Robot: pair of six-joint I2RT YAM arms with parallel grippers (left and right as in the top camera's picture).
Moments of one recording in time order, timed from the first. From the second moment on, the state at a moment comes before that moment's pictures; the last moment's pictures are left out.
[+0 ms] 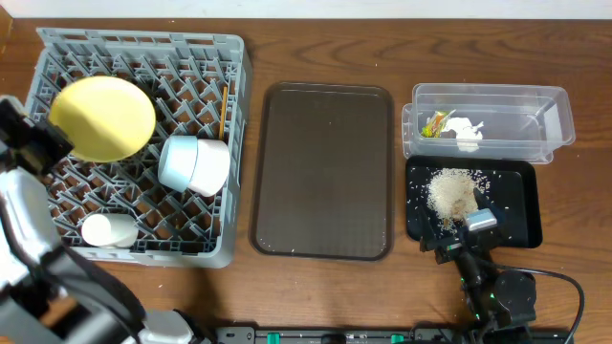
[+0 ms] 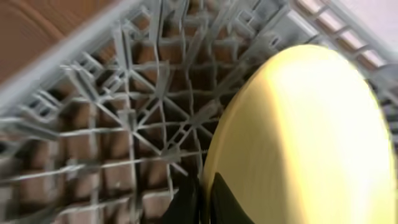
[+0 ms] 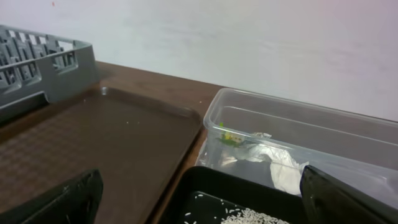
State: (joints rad) left arm 0.73 1.63 1.25 -0.46 0.31 -0.08; right arm 0.18 0.01 0.01 -0.06 -0.09 -0.08
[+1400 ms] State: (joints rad) left arm 0.22 1.52 1.25 -0.43 -0.63 0.21; right arm 0.18 0.01 0.01 -0.06 -0.09 -0.08
